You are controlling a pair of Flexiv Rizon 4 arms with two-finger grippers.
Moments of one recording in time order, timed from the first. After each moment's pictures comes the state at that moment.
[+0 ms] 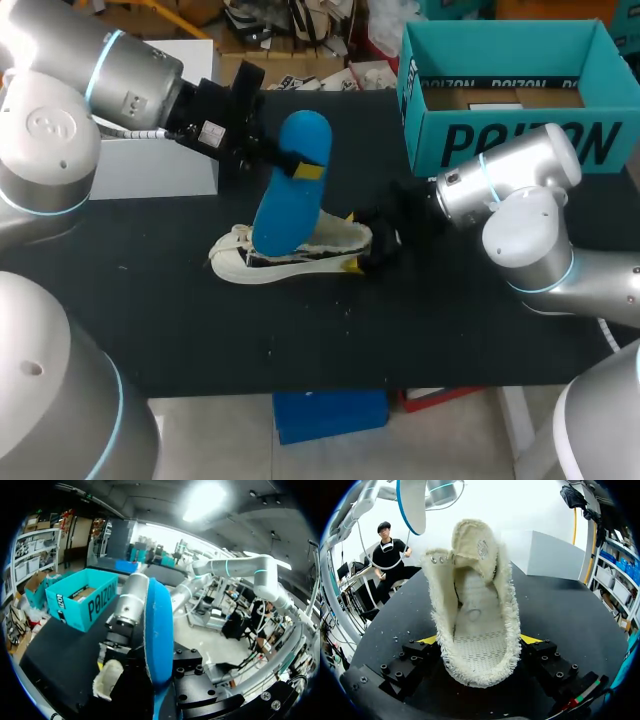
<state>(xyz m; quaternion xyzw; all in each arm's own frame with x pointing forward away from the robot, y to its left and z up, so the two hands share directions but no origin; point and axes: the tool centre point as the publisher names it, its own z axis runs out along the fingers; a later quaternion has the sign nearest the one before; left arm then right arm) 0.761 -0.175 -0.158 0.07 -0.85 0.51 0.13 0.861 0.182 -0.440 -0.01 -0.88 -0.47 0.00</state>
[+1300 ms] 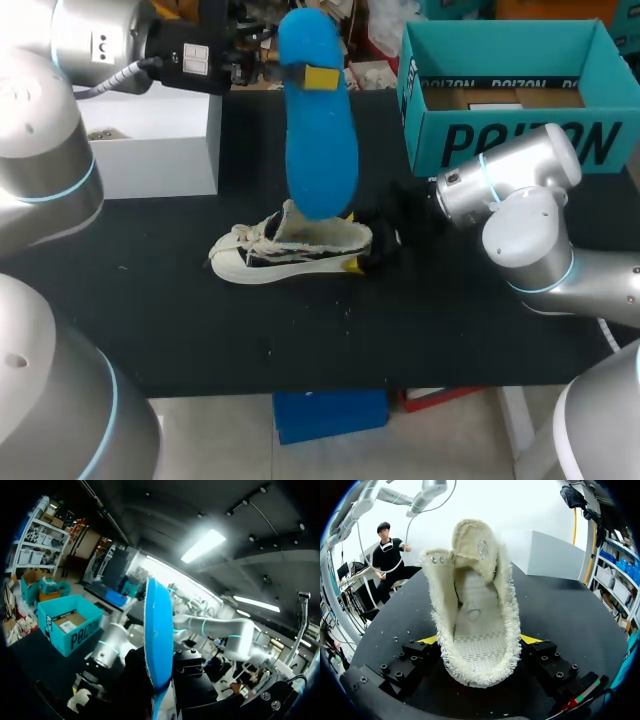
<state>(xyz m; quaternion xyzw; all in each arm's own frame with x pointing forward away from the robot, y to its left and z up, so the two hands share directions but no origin) 0.740 -0.196 -0.006 0.13 -0.73 0.64 0.21 0.861 0.182 -0.440 -0.01 -0.88 -0.47 0.00</state>
